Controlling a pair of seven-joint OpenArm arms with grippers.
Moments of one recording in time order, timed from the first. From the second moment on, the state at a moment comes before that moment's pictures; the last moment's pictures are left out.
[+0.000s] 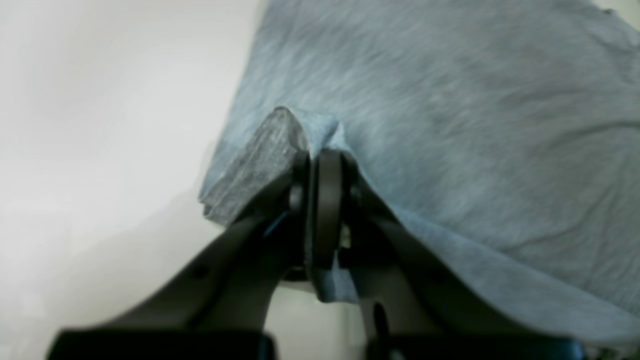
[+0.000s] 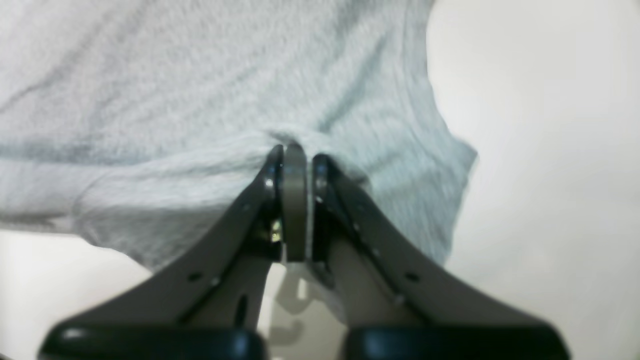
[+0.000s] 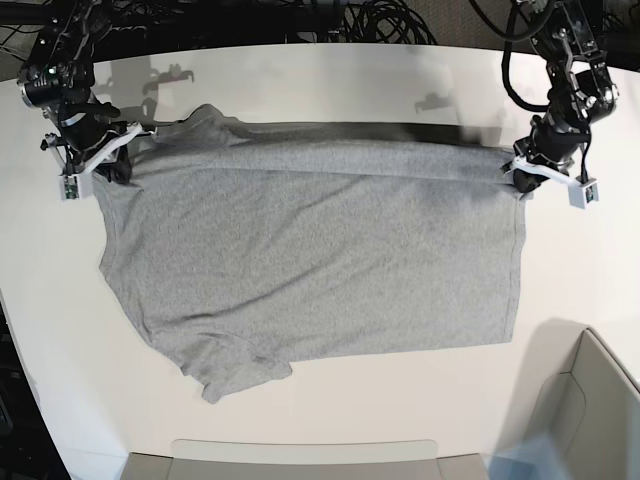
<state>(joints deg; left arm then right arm) 15.4 -13.8 -27.9 105.4 -38.6 0.4 57.4 -17.6 10.8 26.5 116.2 24.6 22.8 -59.3</state>
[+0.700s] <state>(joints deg) -0.9 -17.3 -27.6 80.4 -38.4 0.4 56.1 -1.8 12.6 14.1 94.4 12.3 22.8 -51.3</state>
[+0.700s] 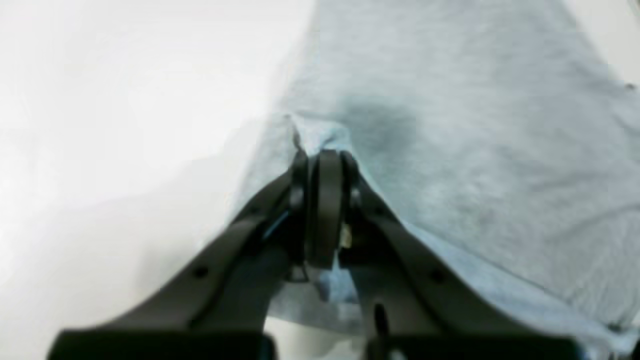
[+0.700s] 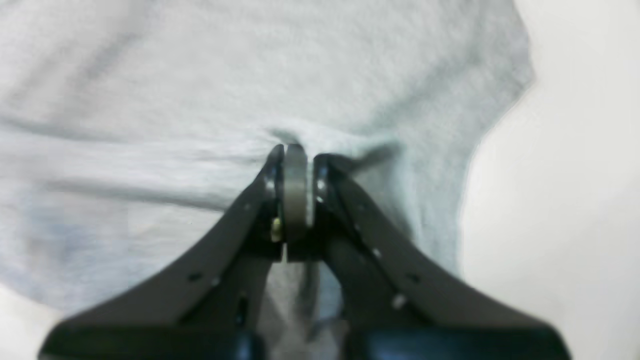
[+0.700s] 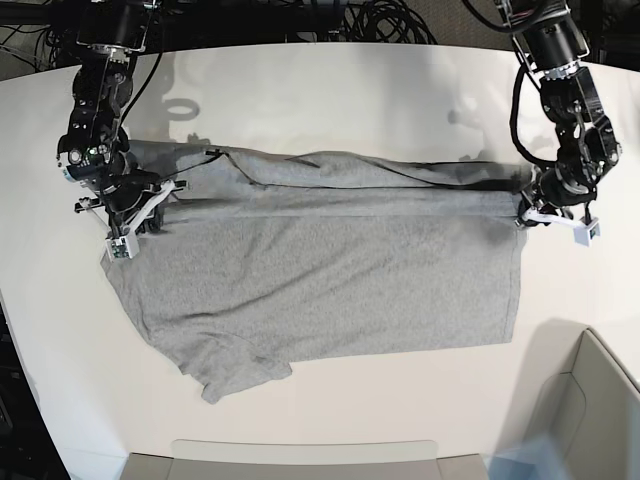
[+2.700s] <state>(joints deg) 9.3 -18.7 -27.3 94.3 -38.8 0.4 56.1 -11.8 19.9 29.0 82.3 37.2 22.9 -47.4</state>
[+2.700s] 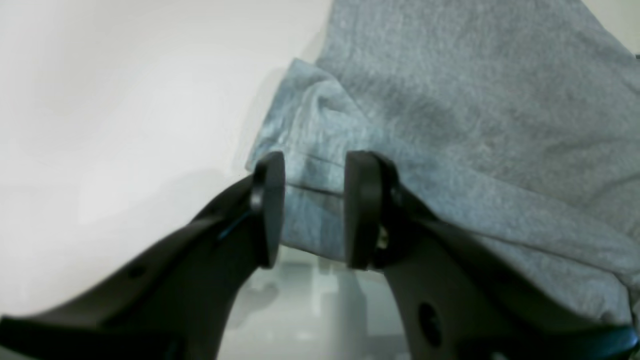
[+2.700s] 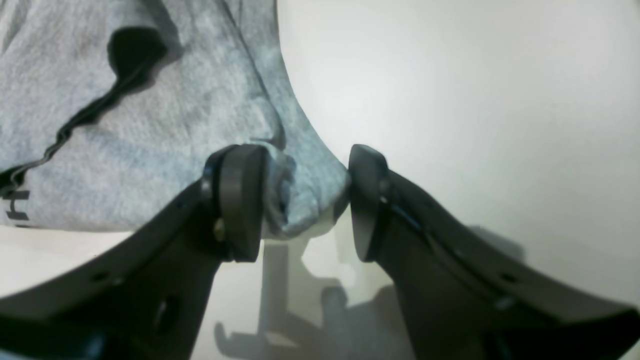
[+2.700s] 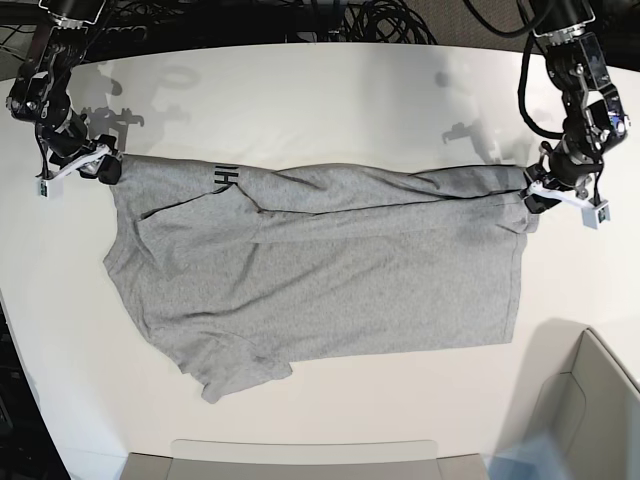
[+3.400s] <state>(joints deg) 8.2 -21.9 -16.4 80.8 -39.2 -0.1 49.5 -11.8 20.3 25.5 82.3 37.0 22.9 -46.4</state>
